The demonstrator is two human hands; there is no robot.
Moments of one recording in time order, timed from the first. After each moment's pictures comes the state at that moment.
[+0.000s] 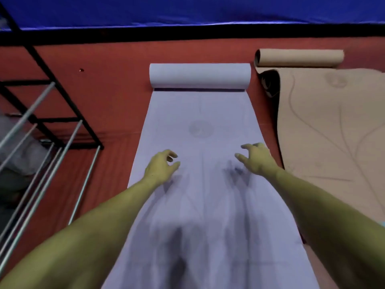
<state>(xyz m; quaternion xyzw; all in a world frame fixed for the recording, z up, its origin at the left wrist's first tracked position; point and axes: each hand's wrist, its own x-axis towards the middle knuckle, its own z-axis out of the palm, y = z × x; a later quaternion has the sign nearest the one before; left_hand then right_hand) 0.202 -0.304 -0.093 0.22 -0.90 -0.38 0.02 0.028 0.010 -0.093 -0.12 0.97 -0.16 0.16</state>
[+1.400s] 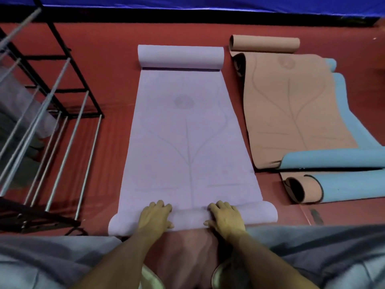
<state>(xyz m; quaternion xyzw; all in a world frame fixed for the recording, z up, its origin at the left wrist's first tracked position) 0.535 -0.147 -0.103 0.09 -0.97 -0.08 -0.23 0.451 0.114 -0.111 -0.26 0.94 -0.02 0.22</state>
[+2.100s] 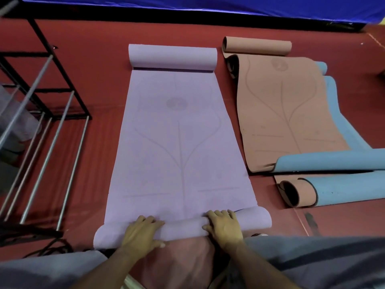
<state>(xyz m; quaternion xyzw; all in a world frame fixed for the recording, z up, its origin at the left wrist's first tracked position) 0.554 -0.156 -0.123 0.05 -0.96 -0.12 -0.23 0.447 0.133 -0.146 -0.25 0.95 -0.02 0.18</state>
